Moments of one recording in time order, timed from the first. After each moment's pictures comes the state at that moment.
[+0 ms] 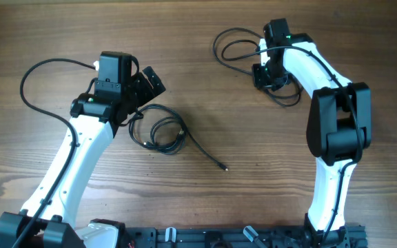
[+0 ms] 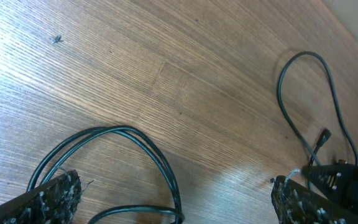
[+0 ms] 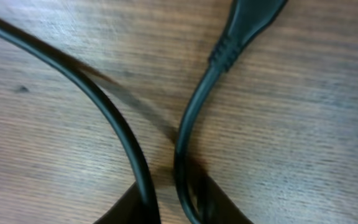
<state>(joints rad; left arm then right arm) -0.19 1.43 1.08 -0.60 0.04 -0.72 0.17 2.25 1.71 -0.89 -0.08 0.06</state>
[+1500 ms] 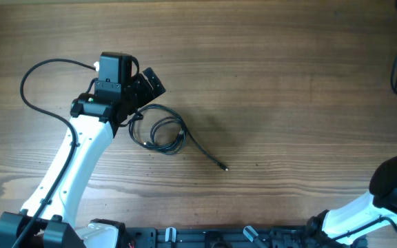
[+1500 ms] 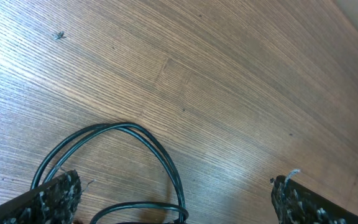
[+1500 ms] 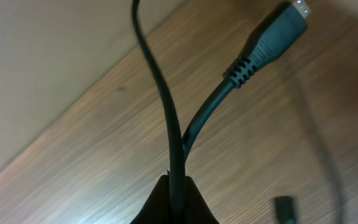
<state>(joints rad) -0.19 1.43 1.08 -0.61 0.04 -0.72 -0.50 1.85 1.78 -0.74 -0.10 0.30</state>
